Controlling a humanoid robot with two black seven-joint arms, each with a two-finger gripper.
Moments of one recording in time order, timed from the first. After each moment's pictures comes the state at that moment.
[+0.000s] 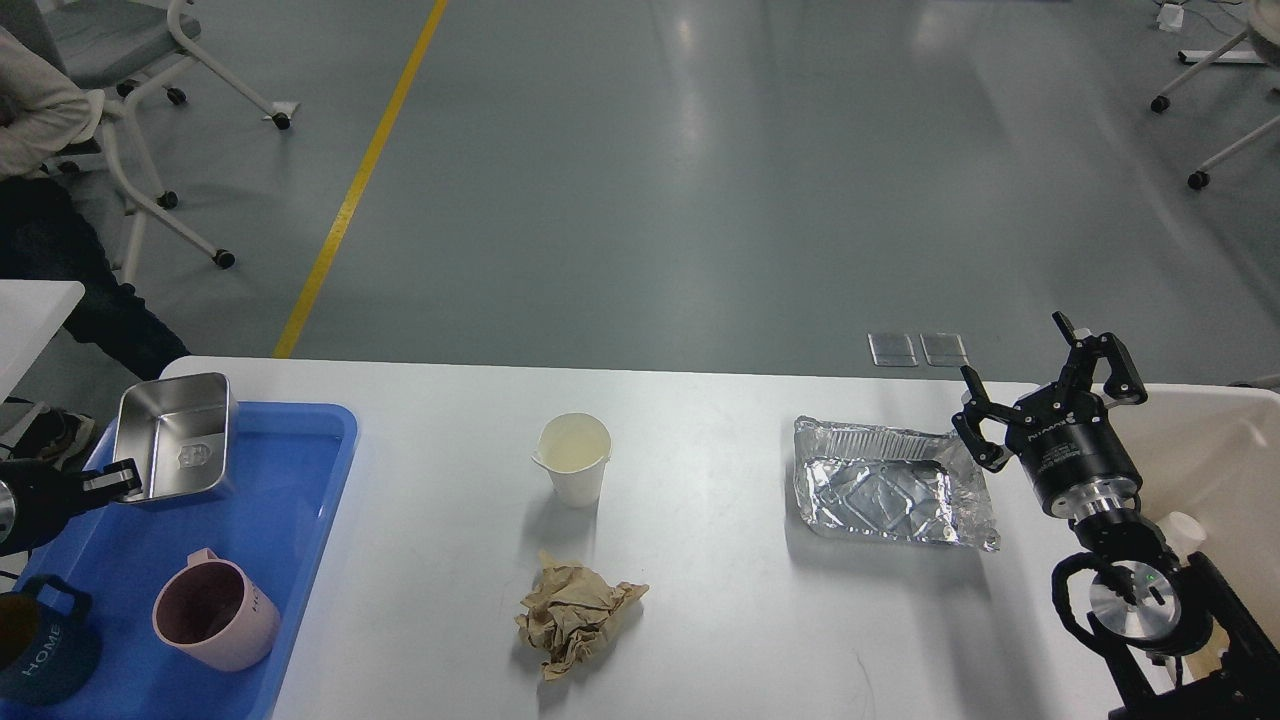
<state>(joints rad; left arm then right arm) -0.89 0.85 0.24 -0.84 0.86 -0.20 -0.13 0.11 -0.18 1.54 1.26 -0.37 0.22 0.10</state>
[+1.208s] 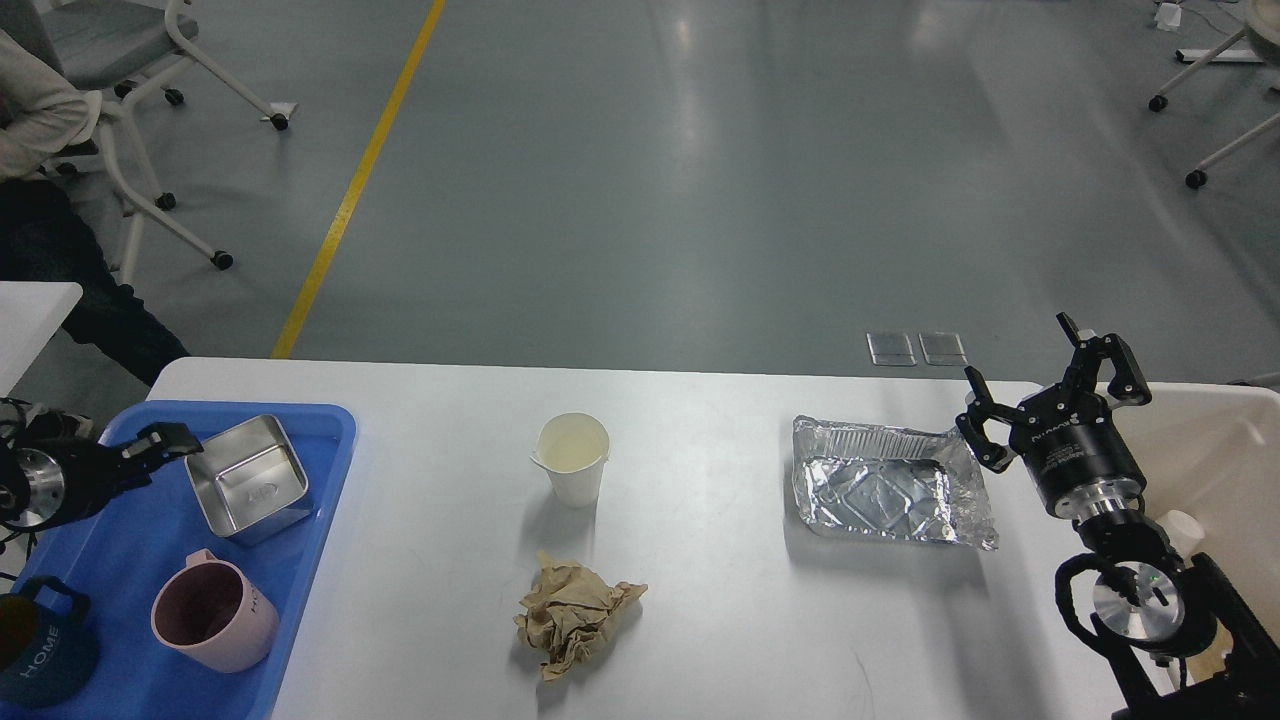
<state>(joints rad) -0.83 0.78 -0.06 -0.70 0.76 -0.35 -0.14 0.11 -0.19 1.54 1.26 -0.37 0.22 0.10</state>
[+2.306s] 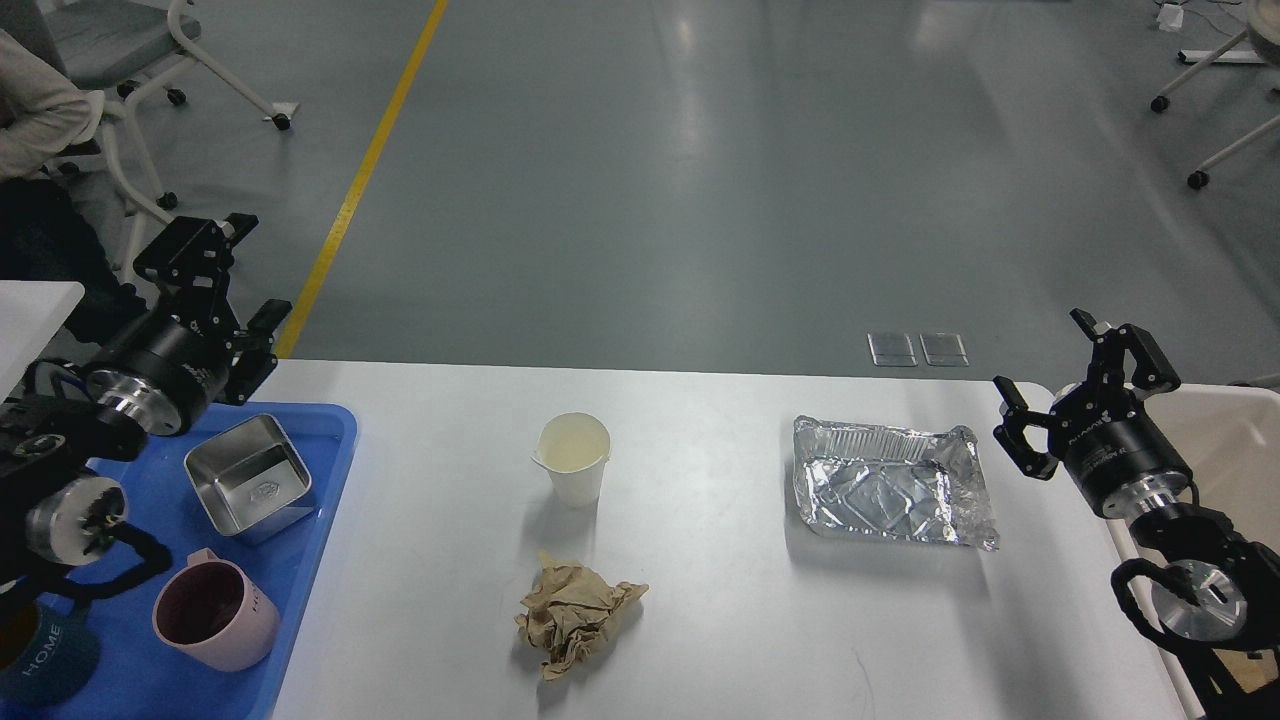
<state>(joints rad) -0.48 0.75 -0.68 -1.50 0.16 0.23 -0.26 0.11 -0.38 1.44 1.26 -0.41 0.22 0.09</state>
